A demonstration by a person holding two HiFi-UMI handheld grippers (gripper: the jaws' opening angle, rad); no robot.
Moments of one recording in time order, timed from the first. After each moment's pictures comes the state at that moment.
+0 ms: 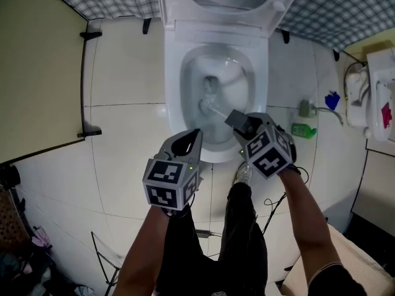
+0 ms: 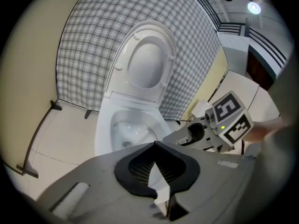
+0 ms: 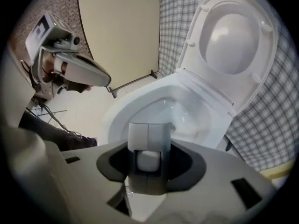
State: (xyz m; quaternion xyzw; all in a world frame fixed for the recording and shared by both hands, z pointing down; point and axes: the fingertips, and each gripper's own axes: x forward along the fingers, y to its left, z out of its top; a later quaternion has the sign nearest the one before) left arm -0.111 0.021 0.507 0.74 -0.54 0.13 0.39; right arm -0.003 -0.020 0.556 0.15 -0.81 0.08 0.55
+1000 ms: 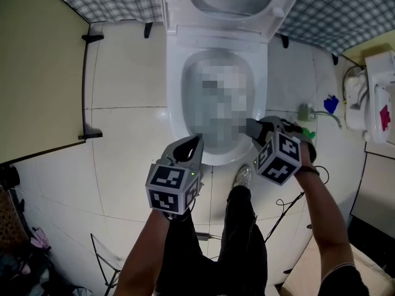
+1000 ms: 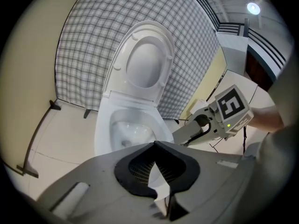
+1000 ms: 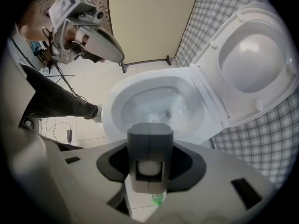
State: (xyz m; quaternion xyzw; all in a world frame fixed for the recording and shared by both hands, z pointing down) left arm -0.106 0.029 0.503 0.74 -0.53 0.13 0.39; right arm 0.044 -0.022 0.536 0.06 -0.74 -0.05 0.66
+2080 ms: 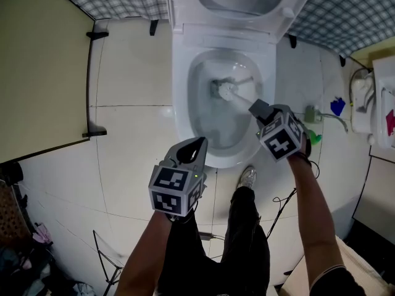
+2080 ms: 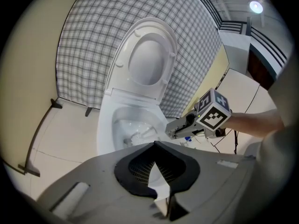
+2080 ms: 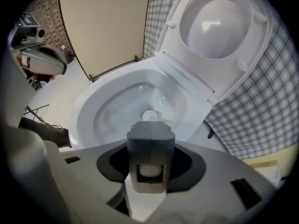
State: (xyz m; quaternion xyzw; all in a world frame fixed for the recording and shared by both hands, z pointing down) left arm -0.110 0.029 0.511 0.73 -0.53 0.15 0.40; right arm 0.048 -0.086 0.572 0.22 -0.75 0.06 0.62
